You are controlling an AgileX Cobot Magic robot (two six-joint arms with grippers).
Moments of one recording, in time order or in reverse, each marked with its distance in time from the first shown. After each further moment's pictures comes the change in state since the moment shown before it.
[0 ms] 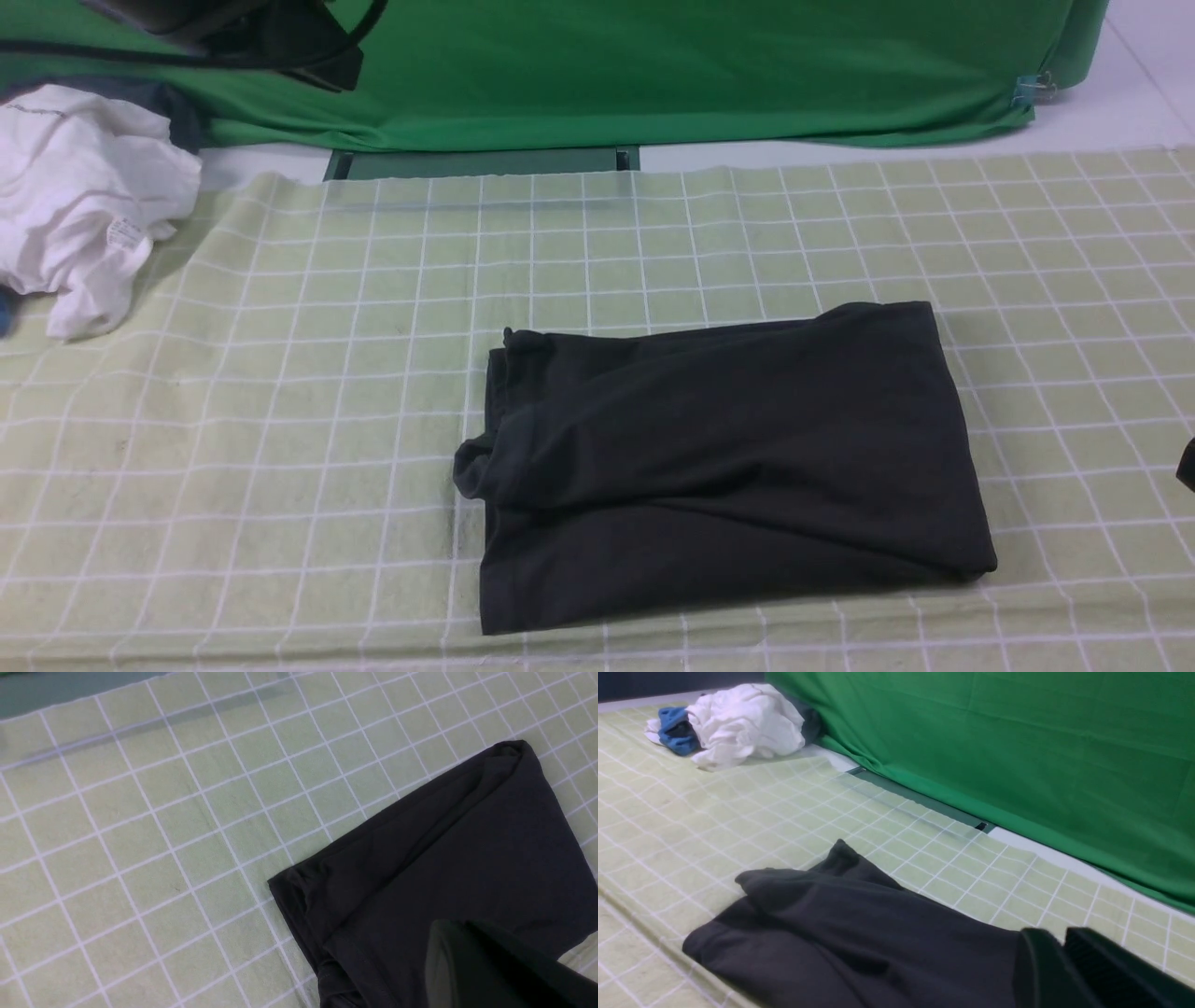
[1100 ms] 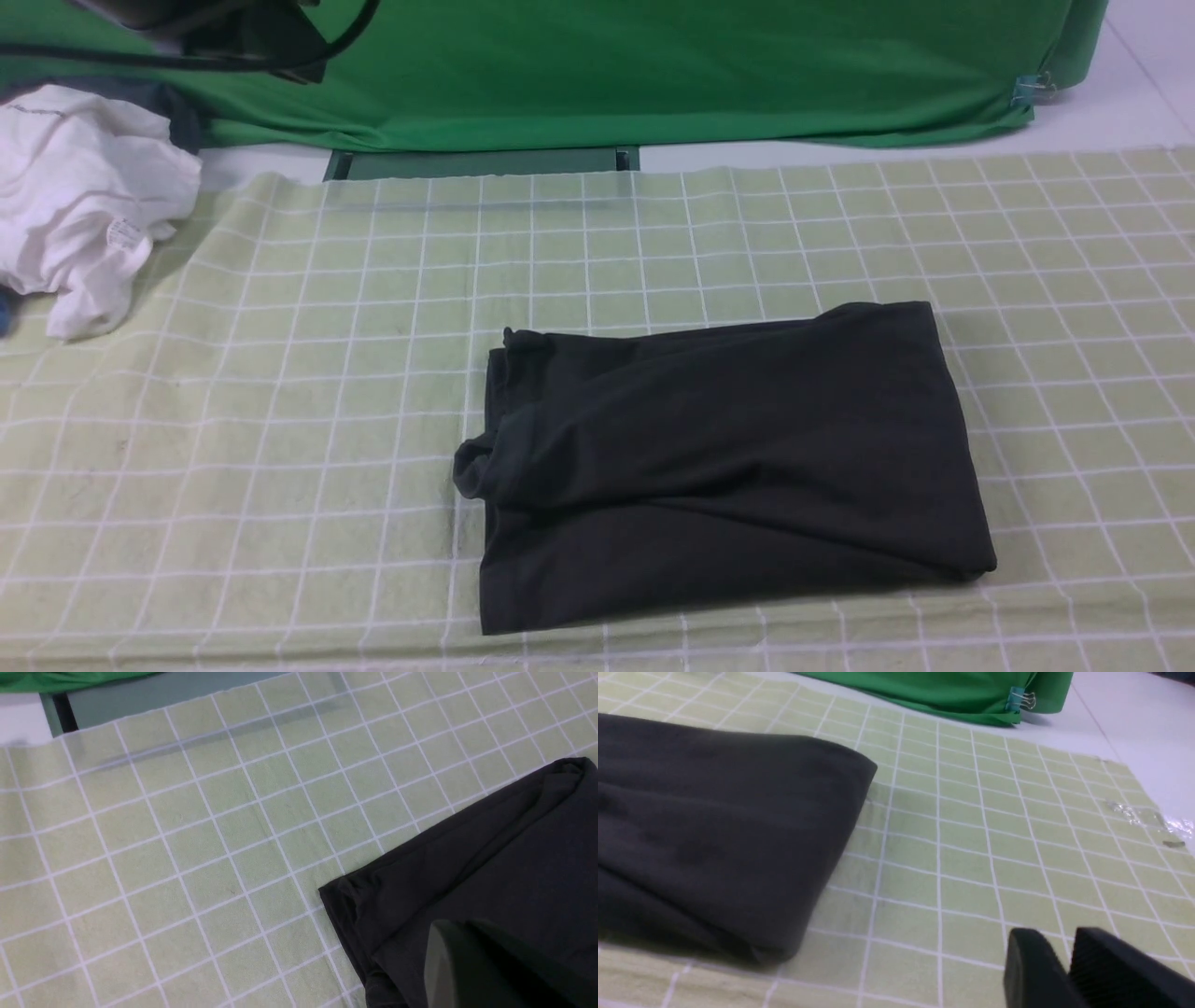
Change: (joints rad) right arm -0.532 -0.267 0.409 -0.059 -0.052 0.000; left arm 0.001 0.000 0.000 0.096 -0.035 -0.049
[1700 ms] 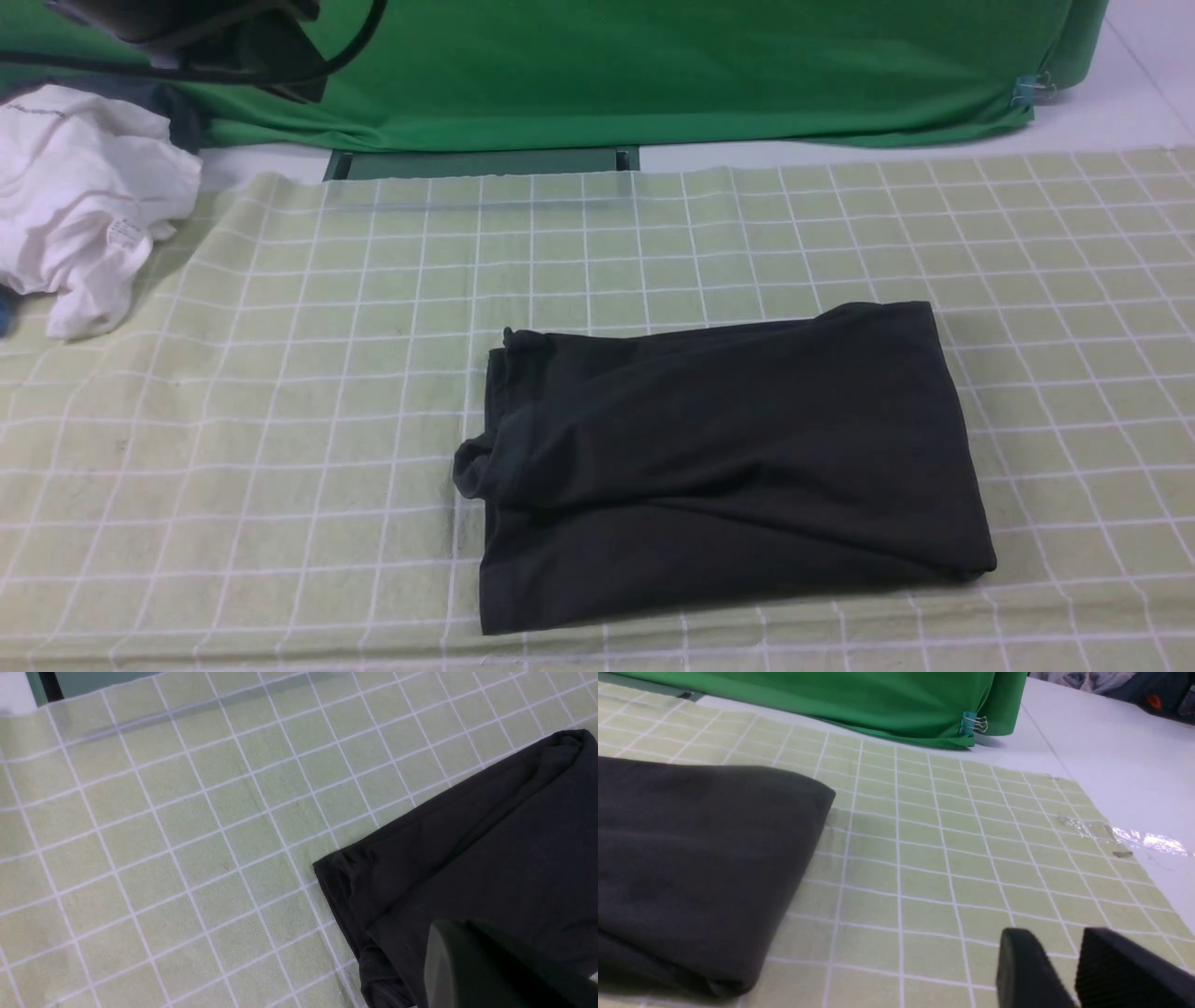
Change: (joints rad) right arm -0.069 -0.077 0.000 0.000 0.013 0.000; left arm 0.000 0.000 0.000 0.002 0.035 -0.004
